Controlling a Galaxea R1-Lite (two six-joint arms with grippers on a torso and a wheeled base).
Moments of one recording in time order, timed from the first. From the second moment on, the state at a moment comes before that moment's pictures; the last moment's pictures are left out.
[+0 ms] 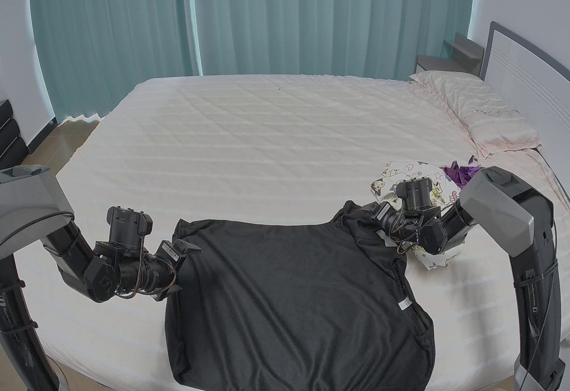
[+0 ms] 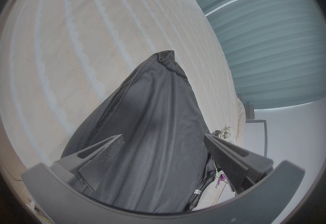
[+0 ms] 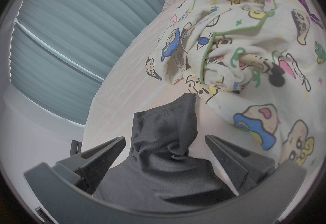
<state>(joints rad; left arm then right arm) -0.19 2.07 -0.60 -0.70 -0.17 -1.13 0.26 2.55 -1.37 -0.61 0.00 0.90</state>
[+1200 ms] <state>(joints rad) -0.19 2.07 -0.58 -0.70 -0.17 -1.13 0.19 2.69 -1.87 -0.49 -0.09 0.80</state>
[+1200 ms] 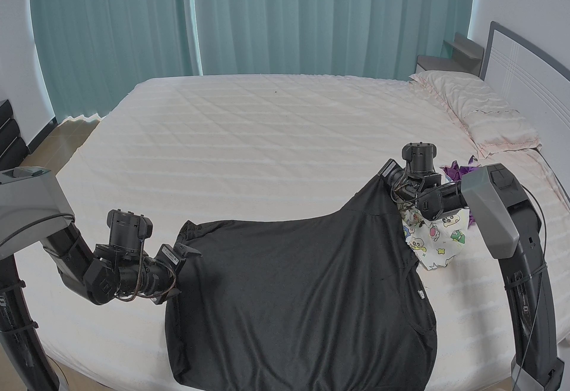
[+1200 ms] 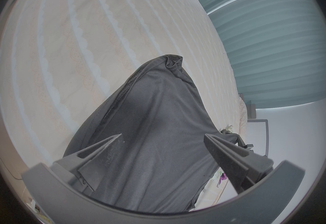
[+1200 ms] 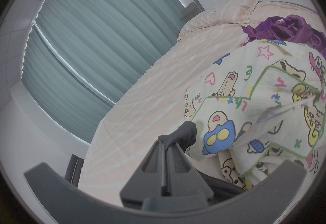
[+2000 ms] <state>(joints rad) -0.19 2.07 -0.57 -0.71 -0.17 -1.13 0.19 2.49 -1.29 -0.78 -0.01 0.67</state>
